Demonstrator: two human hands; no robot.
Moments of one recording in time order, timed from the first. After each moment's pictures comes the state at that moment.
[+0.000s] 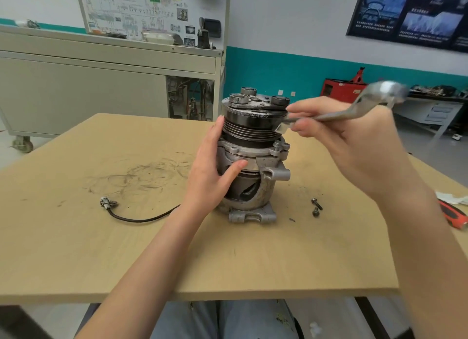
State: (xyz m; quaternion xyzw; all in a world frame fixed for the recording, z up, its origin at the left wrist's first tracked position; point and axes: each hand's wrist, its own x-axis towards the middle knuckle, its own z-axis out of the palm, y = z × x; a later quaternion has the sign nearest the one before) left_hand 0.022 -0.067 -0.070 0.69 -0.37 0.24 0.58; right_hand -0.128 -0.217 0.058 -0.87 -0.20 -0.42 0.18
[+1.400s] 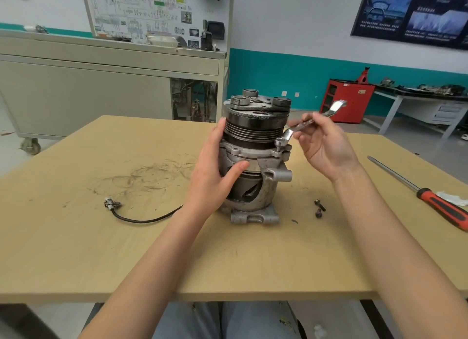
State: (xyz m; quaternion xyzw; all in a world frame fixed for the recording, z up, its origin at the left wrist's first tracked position) left_hand 0.018 -0.067 -0.068 0.70 -0.36 0.23 0.57; right_hand -0.049 -0.267 0.019 -0.50 -0.09 -0.15 0.85
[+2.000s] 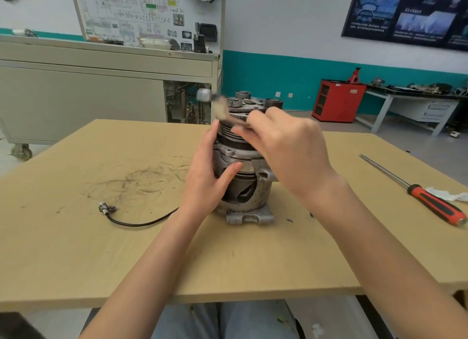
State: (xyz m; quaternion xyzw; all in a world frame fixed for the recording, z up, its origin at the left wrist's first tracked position) left_hand 0.022 -0.068 -0.071 0.70 -0.36 0.25 0.56; right_hand -0.090 -0.176 0.040 -0.82 -0.16 -0.54 -0.10
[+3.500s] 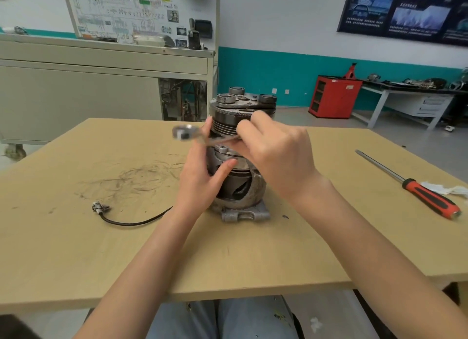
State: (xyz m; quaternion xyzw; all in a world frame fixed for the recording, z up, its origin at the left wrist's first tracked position) left_hand 0.020 -0.067 -0.070 0.69 -0.37 0.24 0.57; right_hand -0.082 -0.180 0.025 -0.77 -0.19 -0.59 -0.14
